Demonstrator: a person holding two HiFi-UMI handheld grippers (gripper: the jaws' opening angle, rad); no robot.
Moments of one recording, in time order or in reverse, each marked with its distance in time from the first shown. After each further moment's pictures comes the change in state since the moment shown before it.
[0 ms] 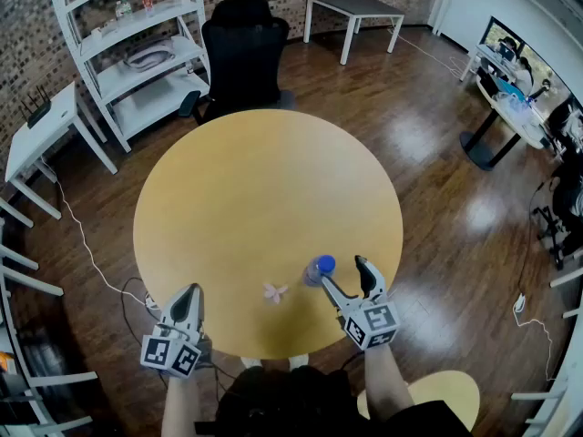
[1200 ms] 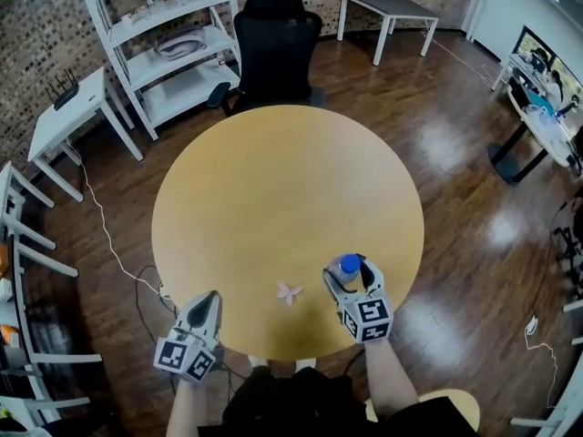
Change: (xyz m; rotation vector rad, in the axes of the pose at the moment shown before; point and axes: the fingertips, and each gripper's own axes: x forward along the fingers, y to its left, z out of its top) left arm 0.008 0.010 -0.016 0.055 0.029 0.012; right arm 0.085 0.007 -0.023 -0.075 0.052 0.037
